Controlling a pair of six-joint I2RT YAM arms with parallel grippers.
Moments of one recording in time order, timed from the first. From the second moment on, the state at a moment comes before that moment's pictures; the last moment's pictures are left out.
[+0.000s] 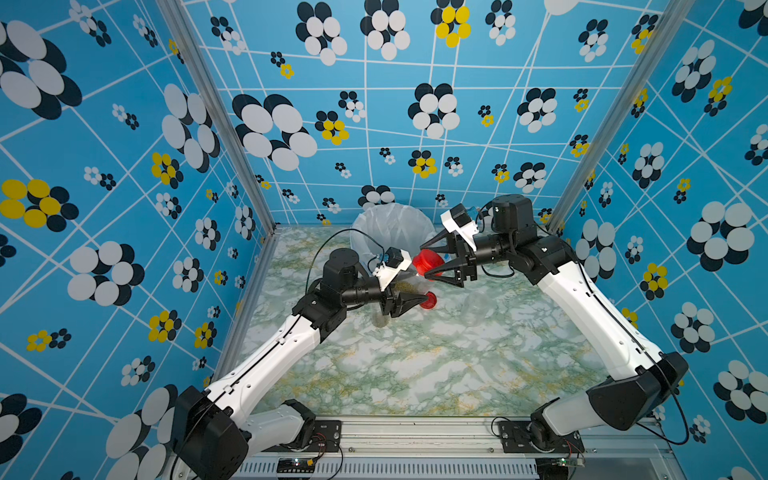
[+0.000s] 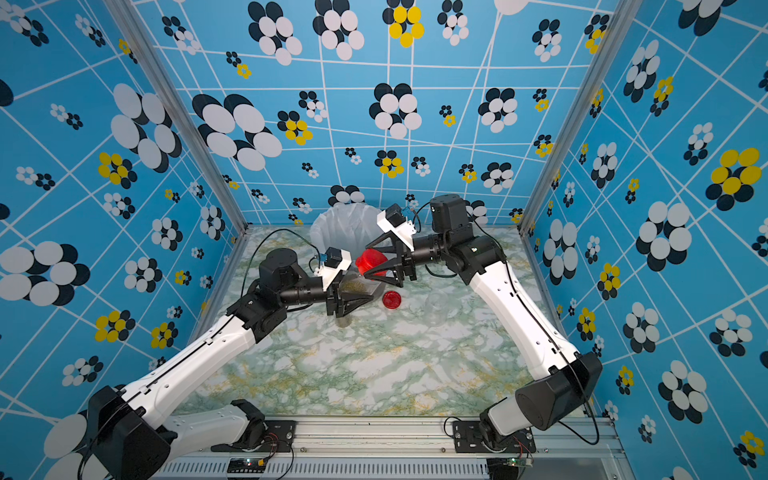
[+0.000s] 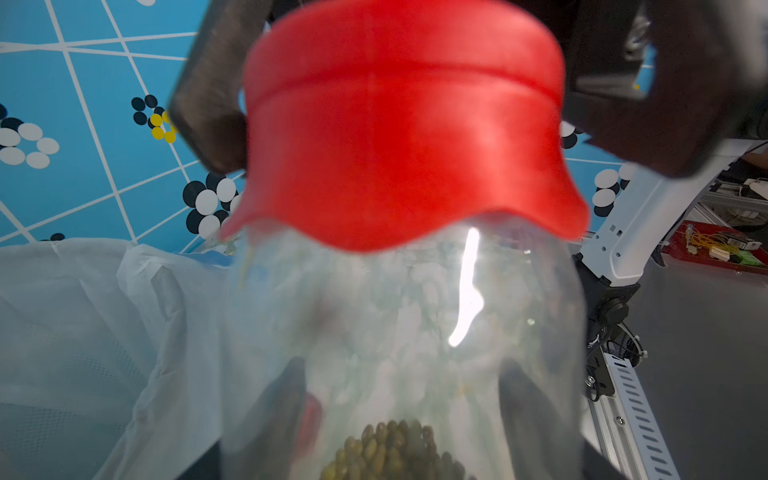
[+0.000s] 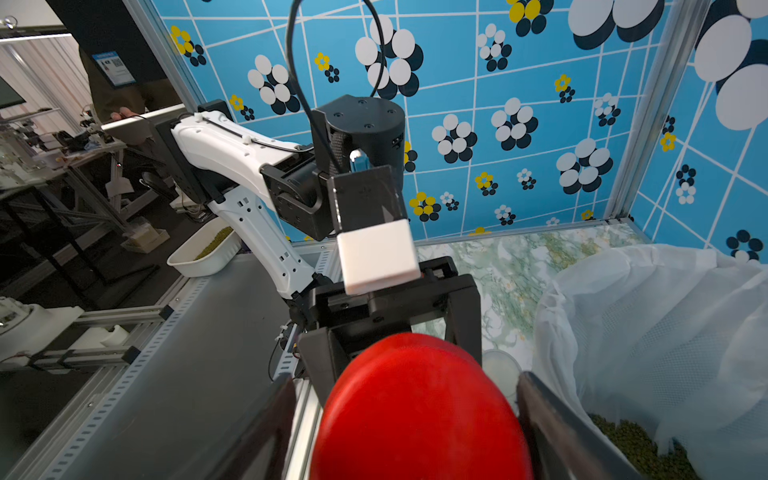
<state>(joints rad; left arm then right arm) -0.54 1.21 1.00 -0.02 0.78 0.11 0.48 1.50 1.66 -0.62 -1.09 -0.30</state>
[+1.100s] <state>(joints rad) -0.55 1.15 0.92 0.11 0.42 0.03 0.53 1.31 1.26 -0.05 -0.44 0.54</state>
